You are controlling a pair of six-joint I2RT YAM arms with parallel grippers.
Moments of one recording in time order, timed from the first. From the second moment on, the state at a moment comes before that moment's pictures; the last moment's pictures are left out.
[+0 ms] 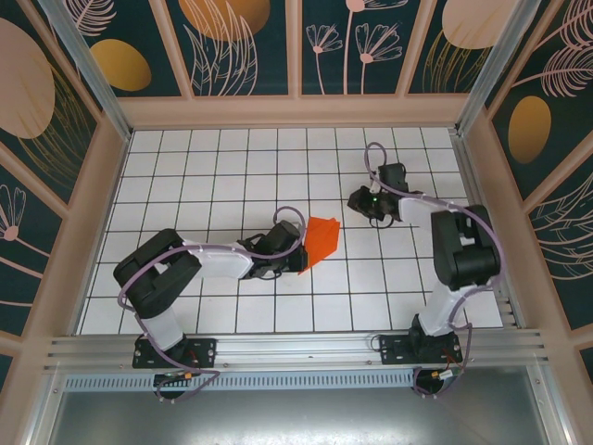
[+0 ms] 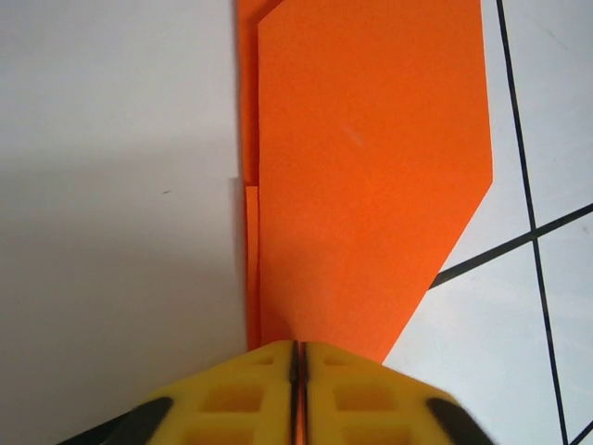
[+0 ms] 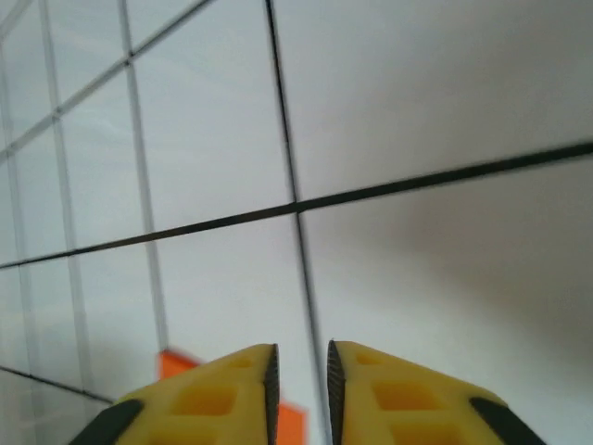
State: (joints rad) left arm -0.88 1.74 0.80 0.06 0.08 -0.82; right arm 0.22 1.71 0.94 -0.10 -0.39 0.59
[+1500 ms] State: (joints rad) left arm -0.73 1.41 0.67 0.02 -0.22 -0.93; right arm 0.50 1.71 0.73 0.20 -0.47 0.94
